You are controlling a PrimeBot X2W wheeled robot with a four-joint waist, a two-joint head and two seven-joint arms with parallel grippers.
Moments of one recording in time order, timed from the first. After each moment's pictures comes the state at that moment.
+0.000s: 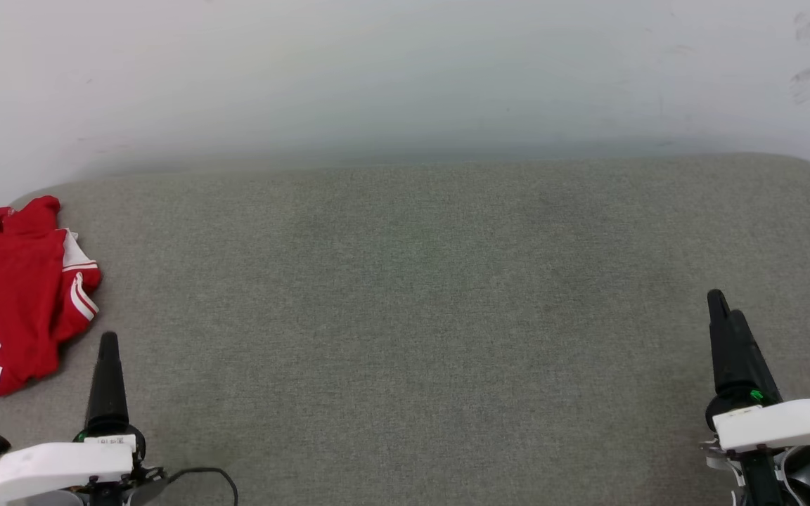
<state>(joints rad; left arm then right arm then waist) -0.03 0.04 0.25 0.13 -1.18 -0.13 -0.04 -0.06 -0.05 -0.09 0.11 0.94 0.13 -0.04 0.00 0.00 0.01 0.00</state>
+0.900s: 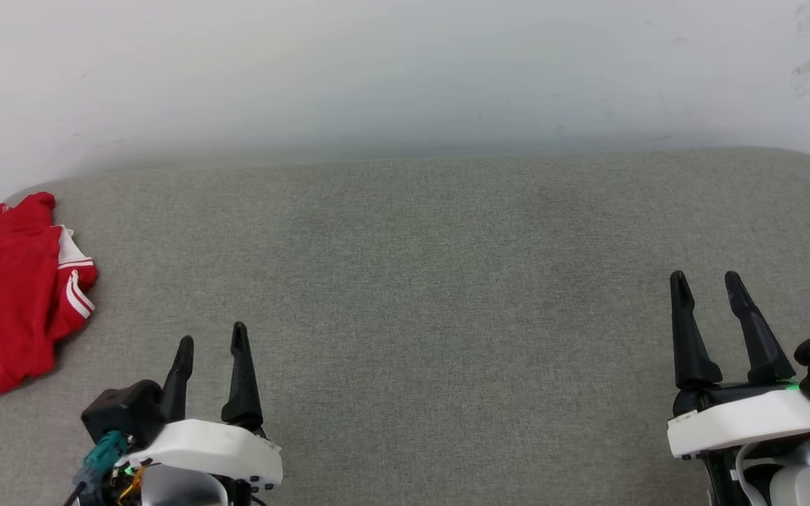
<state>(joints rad) 0.00 0.16 -0.16 -0.06 -0.52 0.21 -0.12 -0.06 -0.05 -0.02 -0.01 0.31 0.13 -0.12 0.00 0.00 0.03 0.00</state>
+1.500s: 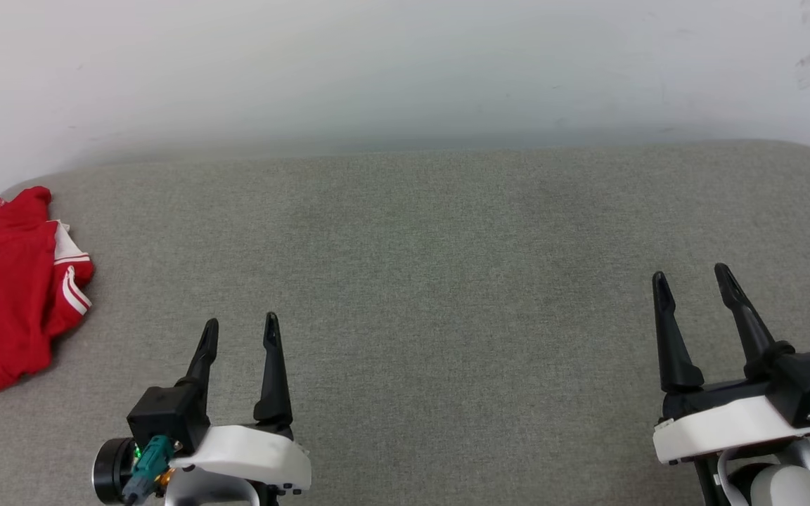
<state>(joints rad) -0.02 0.24 -0.34 -0.10 -0.41 0.34 -0.17 -0.06 -0.05 0.00 -0.03 0.08 0.13 -0.17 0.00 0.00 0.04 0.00</state>
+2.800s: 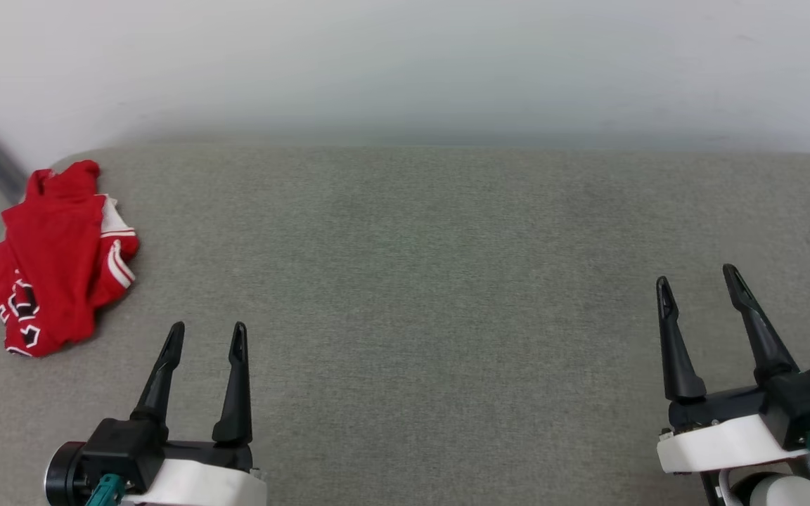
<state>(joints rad) 0.06 0.05 0.00 -0.09 -0.15 -0.11 -0.25 -0.03 -0.05 -0.01 -0.05 -0.06 0.13 -0.25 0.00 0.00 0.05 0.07</state>
